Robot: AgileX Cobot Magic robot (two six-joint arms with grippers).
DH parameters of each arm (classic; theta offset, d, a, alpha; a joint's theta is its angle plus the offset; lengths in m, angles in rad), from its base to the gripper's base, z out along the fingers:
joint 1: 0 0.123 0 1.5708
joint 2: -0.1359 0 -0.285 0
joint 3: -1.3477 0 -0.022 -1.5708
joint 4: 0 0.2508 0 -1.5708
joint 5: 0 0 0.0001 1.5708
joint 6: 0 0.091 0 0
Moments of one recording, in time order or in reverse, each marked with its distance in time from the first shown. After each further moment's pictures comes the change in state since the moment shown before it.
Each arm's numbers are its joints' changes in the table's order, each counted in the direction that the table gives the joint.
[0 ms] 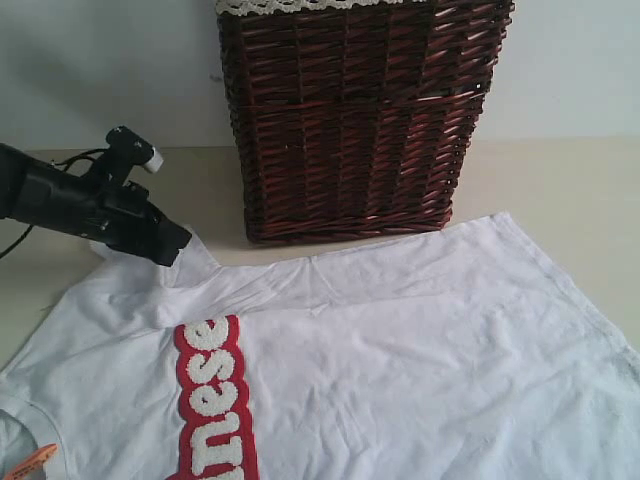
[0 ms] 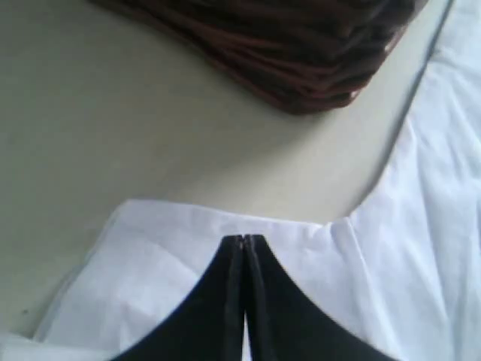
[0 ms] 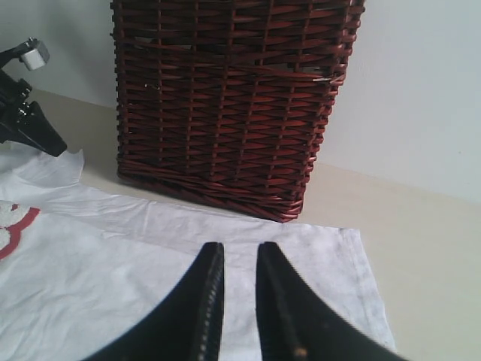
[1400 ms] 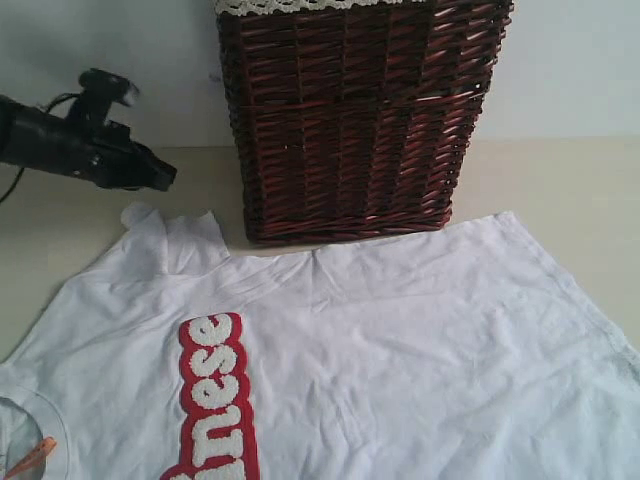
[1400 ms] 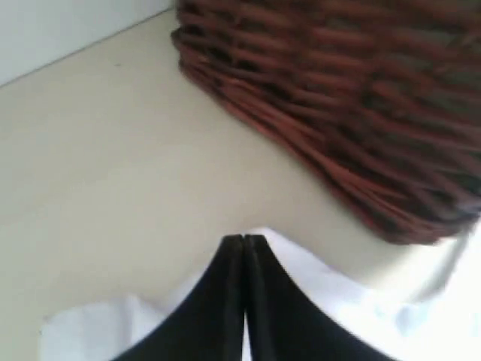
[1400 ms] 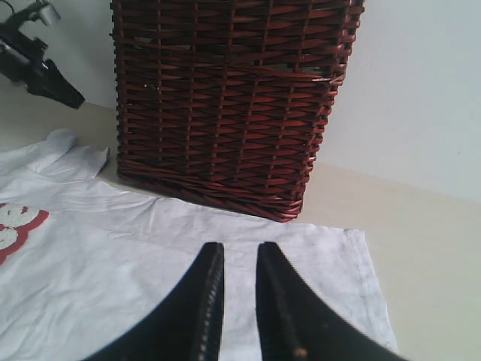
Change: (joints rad) left arm 0.051 -0.008 0.212 0.108 0.048 -0.305; right arm 0.000 0.000 0.000 0.000 0.000 0.000
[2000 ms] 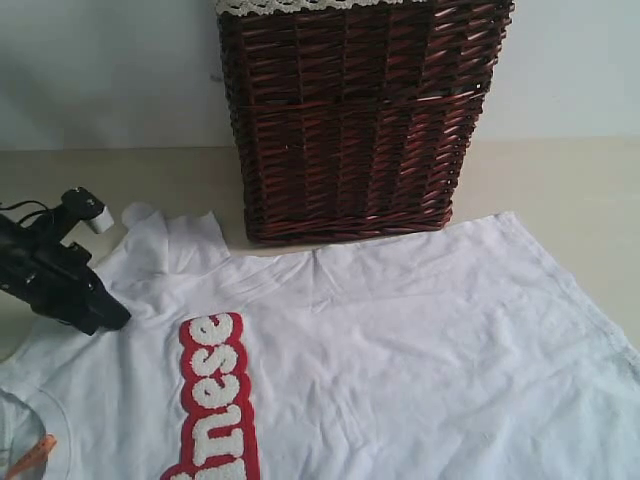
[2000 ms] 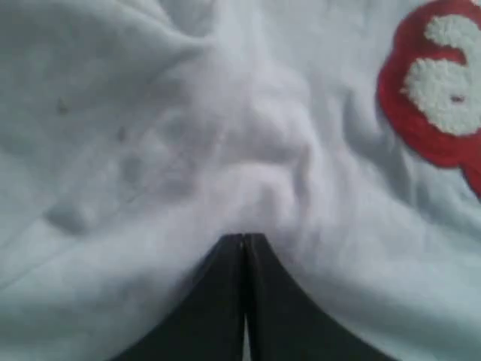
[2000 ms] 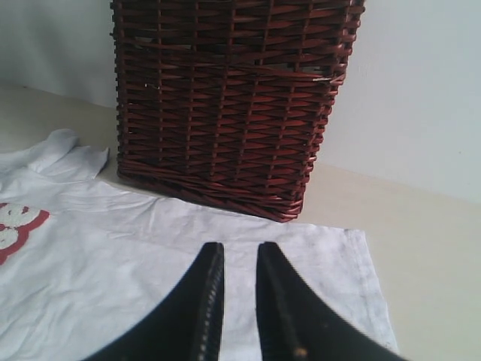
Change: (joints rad) left arm 0.070 0.090 -0.371 0.369 0.092 -0.028; right arm 0.000 0.000 0.000 0.000 0.000 0.000
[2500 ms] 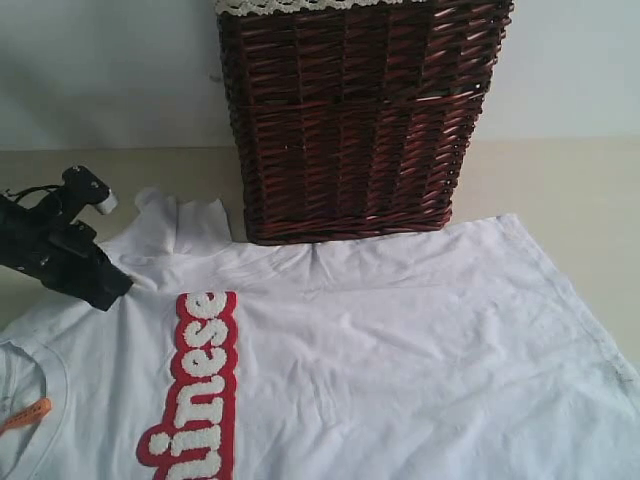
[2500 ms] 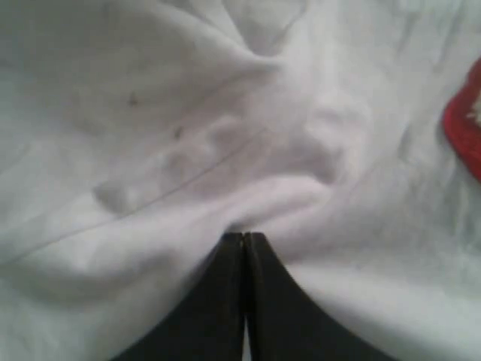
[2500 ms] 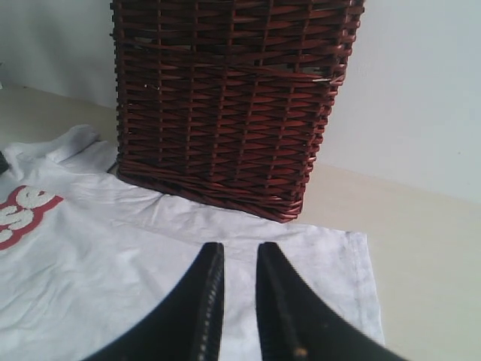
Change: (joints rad) left arm -0.007 -0.049 0.045 -0.097 -0.157 0.104; right arm 0.000 0.000 0.000 0.000 0.000 0.000
